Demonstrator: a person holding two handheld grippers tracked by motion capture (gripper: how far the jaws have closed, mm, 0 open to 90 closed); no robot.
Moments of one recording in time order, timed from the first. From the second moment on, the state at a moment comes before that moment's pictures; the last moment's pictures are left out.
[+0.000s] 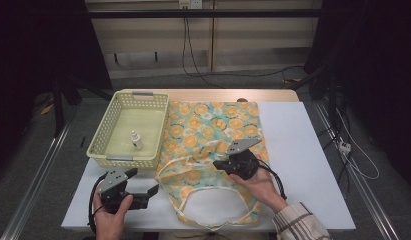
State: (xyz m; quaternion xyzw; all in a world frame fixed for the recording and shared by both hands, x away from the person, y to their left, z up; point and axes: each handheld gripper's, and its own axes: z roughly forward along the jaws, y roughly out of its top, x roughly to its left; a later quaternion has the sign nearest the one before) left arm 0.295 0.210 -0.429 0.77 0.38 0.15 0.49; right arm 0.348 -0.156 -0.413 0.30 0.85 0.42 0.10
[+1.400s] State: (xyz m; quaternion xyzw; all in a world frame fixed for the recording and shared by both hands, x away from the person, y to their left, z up) left arm 0.292 0.214 -0.428 0.77 0.38 0.16 0.49; right arm 0.378 -0.171 -0.342 0.30 0.77 0.54 0.15
